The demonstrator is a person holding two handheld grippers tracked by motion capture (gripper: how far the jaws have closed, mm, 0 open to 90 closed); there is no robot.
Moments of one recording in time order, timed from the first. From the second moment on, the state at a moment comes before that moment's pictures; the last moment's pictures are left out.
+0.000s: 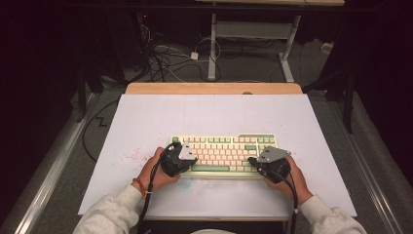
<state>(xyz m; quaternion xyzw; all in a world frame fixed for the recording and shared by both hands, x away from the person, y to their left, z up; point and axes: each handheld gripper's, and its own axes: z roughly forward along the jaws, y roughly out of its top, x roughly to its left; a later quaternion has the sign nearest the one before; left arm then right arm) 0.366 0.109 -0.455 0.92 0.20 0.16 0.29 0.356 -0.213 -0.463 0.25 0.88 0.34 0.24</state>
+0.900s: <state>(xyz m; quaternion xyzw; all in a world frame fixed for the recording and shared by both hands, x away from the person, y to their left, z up) 0.360 0.124 -0.436 0.88 0.22 0.24 0.34 0.352 -0.213 -0.446 0.25 0.86 0.37 0.26</state>
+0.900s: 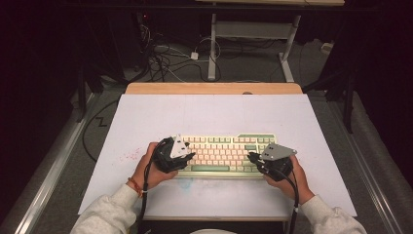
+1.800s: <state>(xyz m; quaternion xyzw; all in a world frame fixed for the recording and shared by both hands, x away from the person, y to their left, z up) 0.347 0.140 -0.433 0.85 0.22 0.30 0.36 0.356 -0.214 -0.431 0.29 0.80 0.41 0.31</state>
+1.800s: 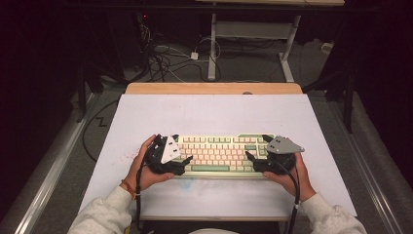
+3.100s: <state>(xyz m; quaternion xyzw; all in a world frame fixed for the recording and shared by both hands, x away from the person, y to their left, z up) 0.314 0.178 -0.442 0.85 0.23 0.33 0.34 0.321 -0.258 -0.431 0.31 0.79 0.39 0.37</state>
